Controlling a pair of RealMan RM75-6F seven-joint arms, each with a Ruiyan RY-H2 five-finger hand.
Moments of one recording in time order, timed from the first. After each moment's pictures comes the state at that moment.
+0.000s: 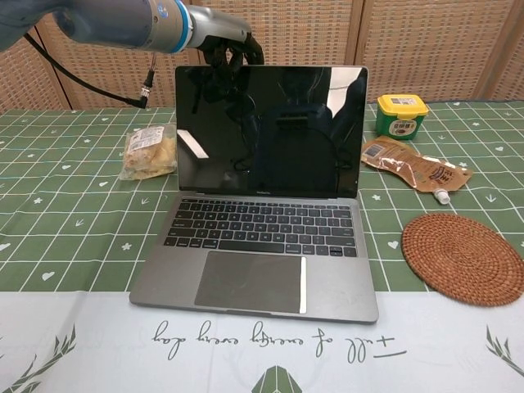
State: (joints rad) left arm -1.38 -1.49 -0.18 -1.16 0.50 0.55 0.48; right arm 0.13 -1.12 0.13 -1.47 -1.41 1.40 0.22
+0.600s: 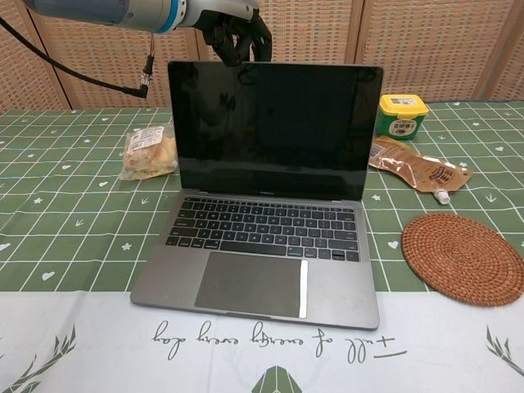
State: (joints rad) left arm -1.35 -1.35 -0.21 -1.39 0.62 0.58 0.37; right arm 0.13 -1.12 0.12 -1.49 -1.44 1.41 0.20
